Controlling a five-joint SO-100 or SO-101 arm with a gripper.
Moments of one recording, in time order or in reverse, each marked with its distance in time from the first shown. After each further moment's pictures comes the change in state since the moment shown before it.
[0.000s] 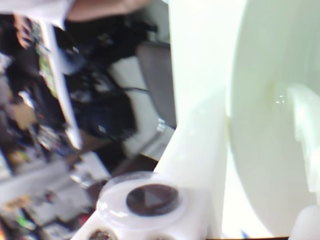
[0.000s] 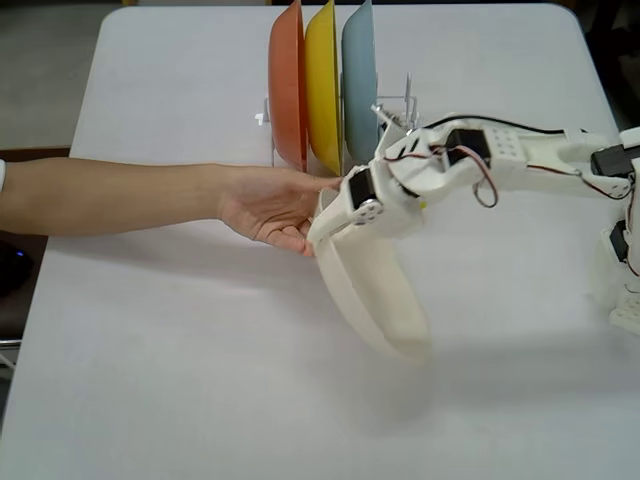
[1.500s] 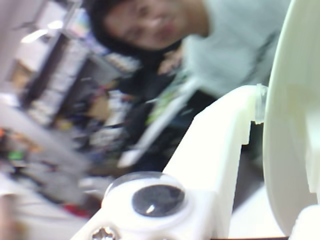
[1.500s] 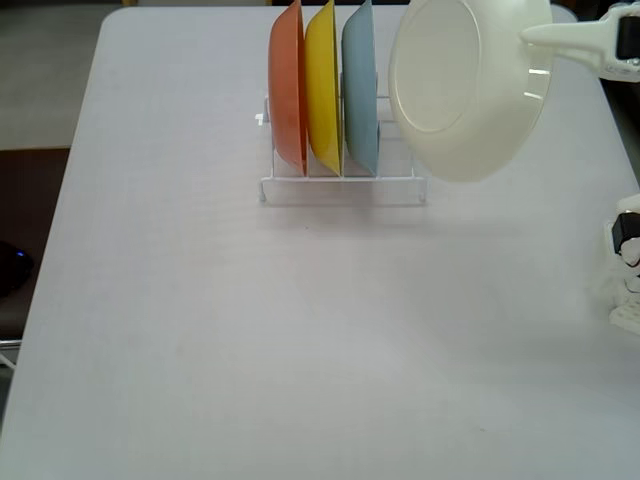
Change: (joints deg) arm 15.6 62.0 21.3 2.1 -41.0
